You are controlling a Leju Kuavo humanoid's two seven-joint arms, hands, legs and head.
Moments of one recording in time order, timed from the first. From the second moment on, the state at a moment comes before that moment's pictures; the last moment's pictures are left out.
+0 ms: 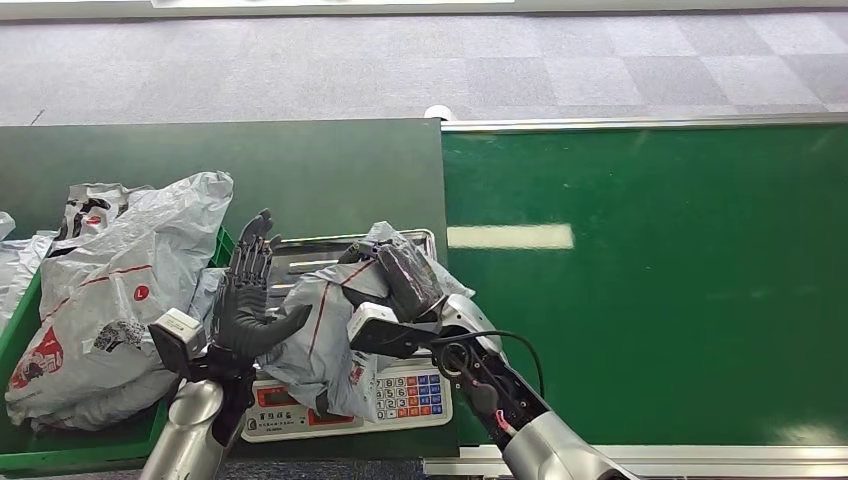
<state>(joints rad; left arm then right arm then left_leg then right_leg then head) -0.21 -0.05 -0.08 -1.34 0.02 -0.19 -0.59 -0.62 0.25 0.65 -0.63 0.58 -0.24 -0.68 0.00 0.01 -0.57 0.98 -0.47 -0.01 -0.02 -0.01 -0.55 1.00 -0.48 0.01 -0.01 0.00</state>
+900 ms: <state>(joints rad) -0.24 -0.05 -0.10 -1.30 0.02 -0.21 -0.60 -0.65 0.25 0.68 -0.52 0.38 -0.29 -0.67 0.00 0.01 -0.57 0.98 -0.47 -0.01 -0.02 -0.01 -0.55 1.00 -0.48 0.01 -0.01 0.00</state>
